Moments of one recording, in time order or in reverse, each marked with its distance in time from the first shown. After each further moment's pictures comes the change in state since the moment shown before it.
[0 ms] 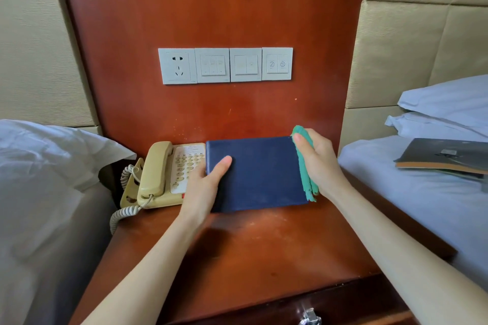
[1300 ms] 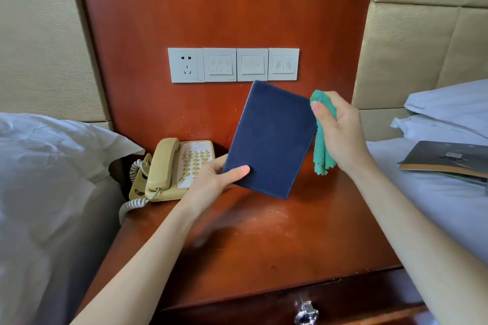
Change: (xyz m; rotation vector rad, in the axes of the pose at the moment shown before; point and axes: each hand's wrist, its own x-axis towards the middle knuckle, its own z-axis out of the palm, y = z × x) left_hand -0.011 0.018 -0.003 0.000 -0.358 0.005; right_hand 0.012 -0.051 -0.030 -0.084 0.064 -0.309
